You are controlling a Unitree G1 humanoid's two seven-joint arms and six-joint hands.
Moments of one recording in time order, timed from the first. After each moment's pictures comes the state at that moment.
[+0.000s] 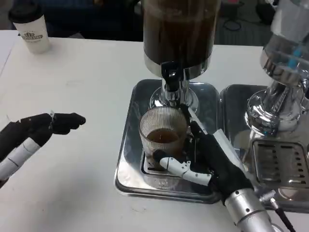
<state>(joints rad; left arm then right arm) -0.01 0.57 0.28 0.45 -0.23 -0.63 -0.78 0.00 -0.08 0.25 0.21 -0.31 -0.21 0.00</state>
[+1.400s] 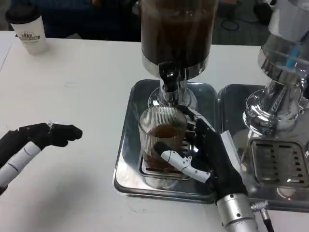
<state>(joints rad) 0.01 0.57 0.27 0.50 -0.23 -0.63 -0.77 -0.07 0.02 0.22 0.52 -0.28 -0.50 -0.22</state>
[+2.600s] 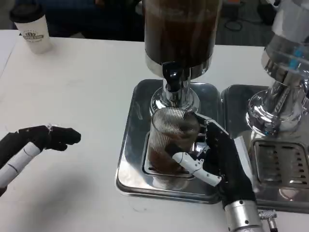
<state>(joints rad) -0.01 0.58 0.26 0.55 -0.22 -0.63 -0.77 -0.07 0.03 0.15 0.63 -0.26 -0.65 -0.25</state>
